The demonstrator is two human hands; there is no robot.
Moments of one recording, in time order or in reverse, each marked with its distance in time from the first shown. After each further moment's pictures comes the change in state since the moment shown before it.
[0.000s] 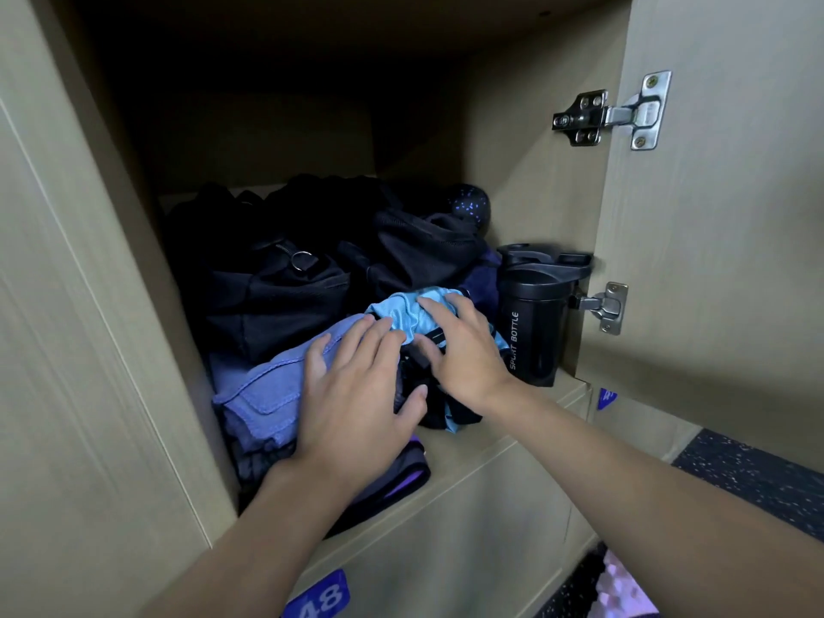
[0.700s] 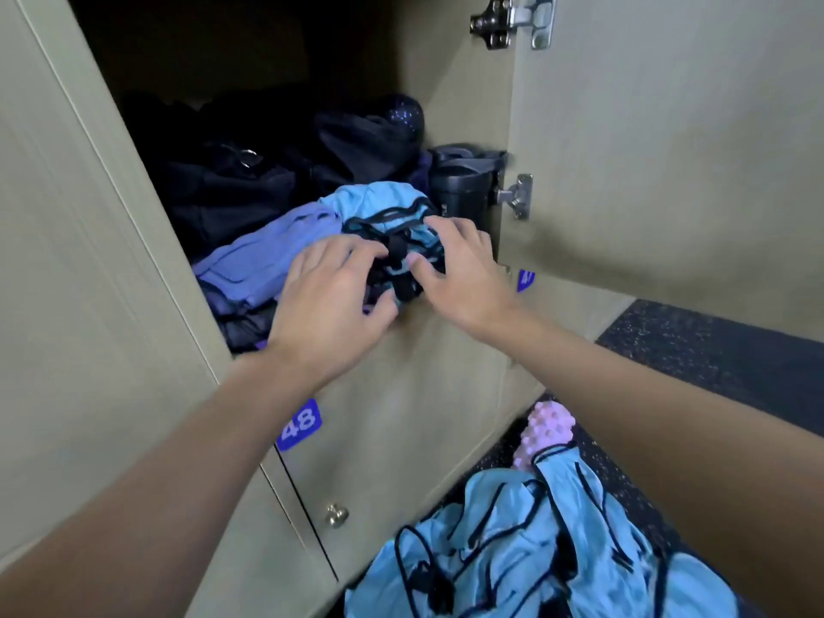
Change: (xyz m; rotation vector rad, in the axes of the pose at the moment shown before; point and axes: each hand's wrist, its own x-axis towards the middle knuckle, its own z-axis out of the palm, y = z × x) left_hand -0.039 0.027 -0.052 -0.317 -0.022 0.079; right_hand -0.099 -0.019 -0.059 0.002 0.146 0.108
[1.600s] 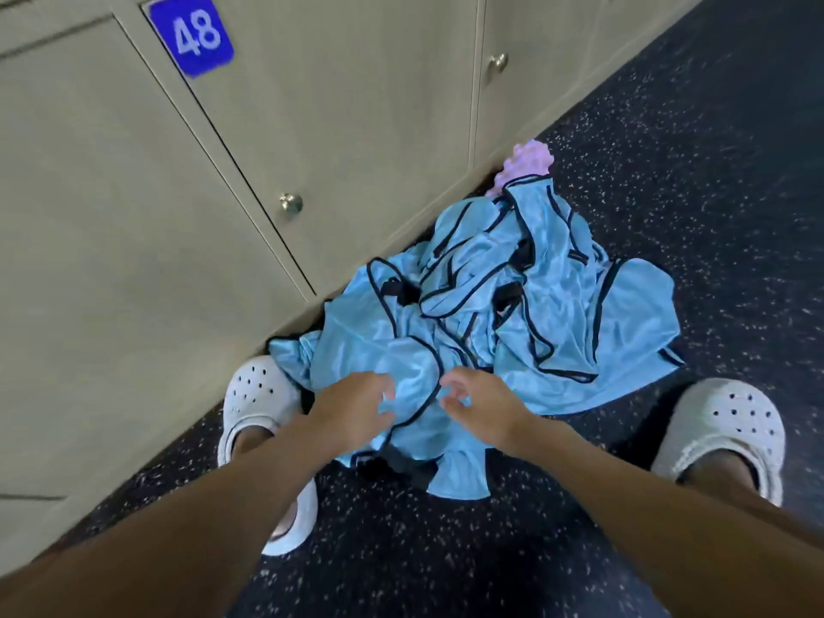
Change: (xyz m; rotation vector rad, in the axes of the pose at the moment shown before) left_hand -0.421 0.044 0.151 -0.164 -1.181 -0.249; right_hand -0.468 0.135 0.093 0.125 -0.826 0.489
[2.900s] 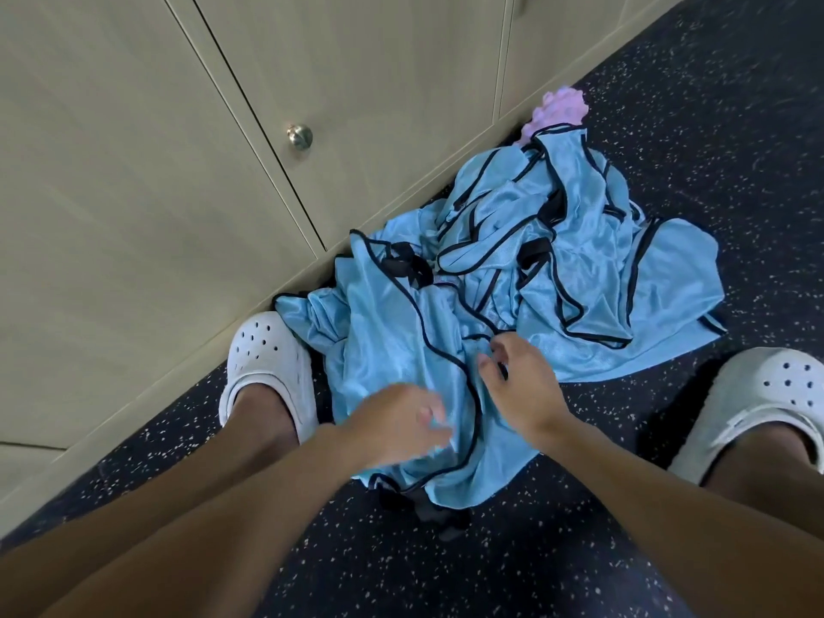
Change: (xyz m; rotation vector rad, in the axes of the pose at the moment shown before) left_hand -0.025 0.014 0.067 -0.238 -0.076 0.158; right_hand -0.006 0.033 0.045 0.051 0.381 0.101
